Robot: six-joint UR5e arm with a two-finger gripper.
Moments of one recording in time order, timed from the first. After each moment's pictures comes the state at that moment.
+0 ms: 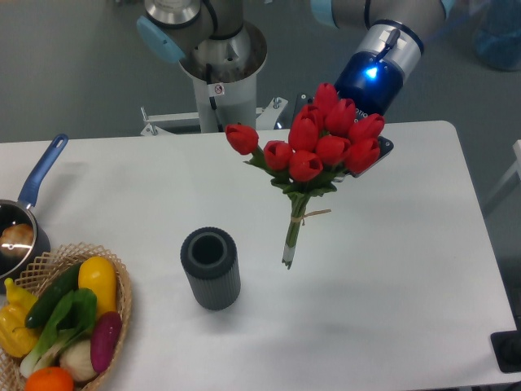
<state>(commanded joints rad) 2.83 -1.69 -1.73 -0.90 0.34 1.06</state>
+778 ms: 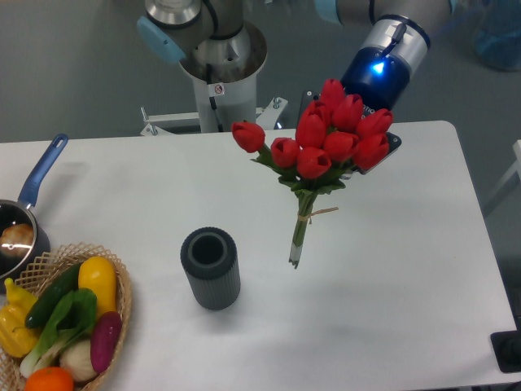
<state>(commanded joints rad) 2.83 -1.68 -1.69 -0.91 0.43 1.05</state>
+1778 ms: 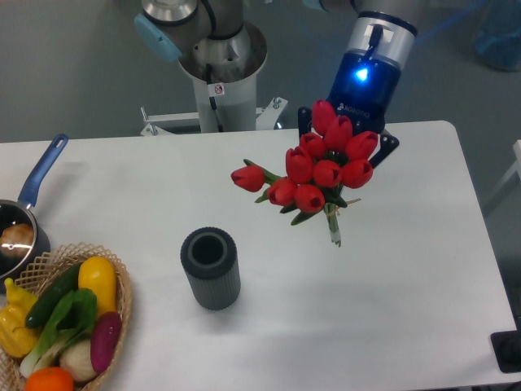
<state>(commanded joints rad) 2.75 -1.63 -1.69 -0.91 0.86 1.14</state>
